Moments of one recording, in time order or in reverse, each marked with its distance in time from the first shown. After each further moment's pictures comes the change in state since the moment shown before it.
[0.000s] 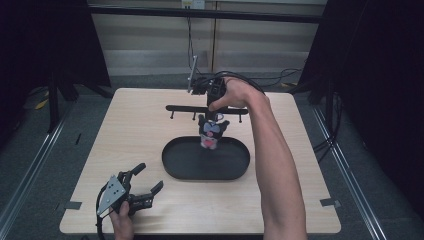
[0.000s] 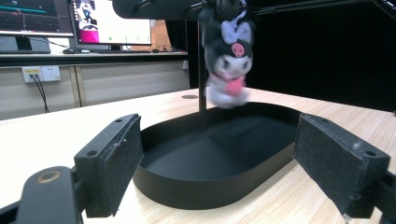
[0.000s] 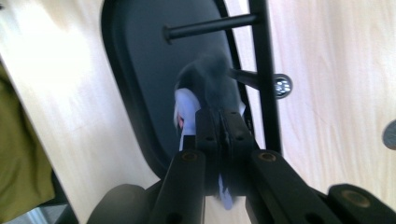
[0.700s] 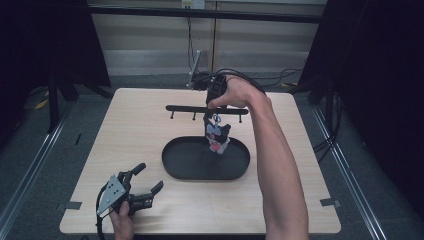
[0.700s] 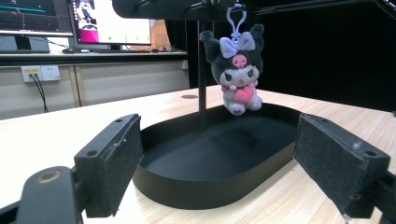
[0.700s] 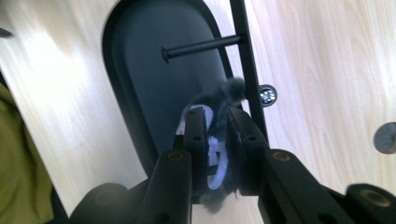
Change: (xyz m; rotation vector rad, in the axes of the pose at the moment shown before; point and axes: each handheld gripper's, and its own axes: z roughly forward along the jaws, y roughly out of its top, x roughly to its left) left arm -0.001 0.000 0.001 -0.006 -0.004 -0.023; right arm 0.002 -0.004 -0.011 -0.087 -0.014 0.037
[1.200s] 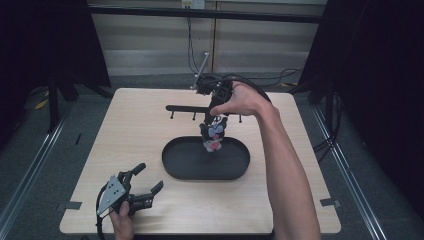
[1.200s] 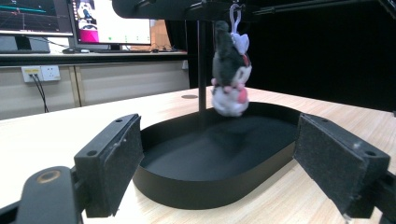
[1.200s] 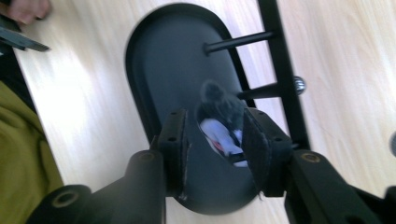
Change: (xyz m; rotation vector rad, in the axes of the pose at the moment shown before) left arm 0.001 0.000 -0.001 0.005 0.005 0.018; right arm 0.022 -0.020 -0.009 -0.097 0.000 0.024
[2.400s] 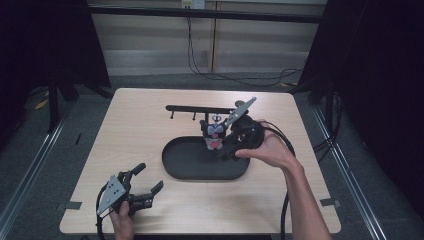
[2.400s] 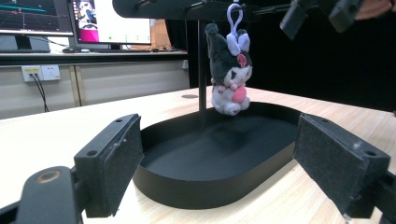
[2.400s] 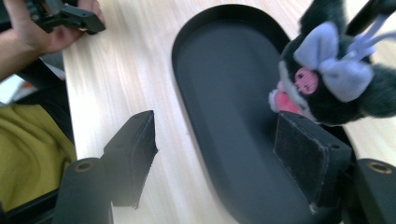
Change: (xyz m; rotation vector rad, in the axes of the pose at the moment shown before) left arm 0.000 0.000 0.000 0.004 -0.006 -0.001; right arm 0.052 -0.122 0.042 -0.379 0.066 0.055
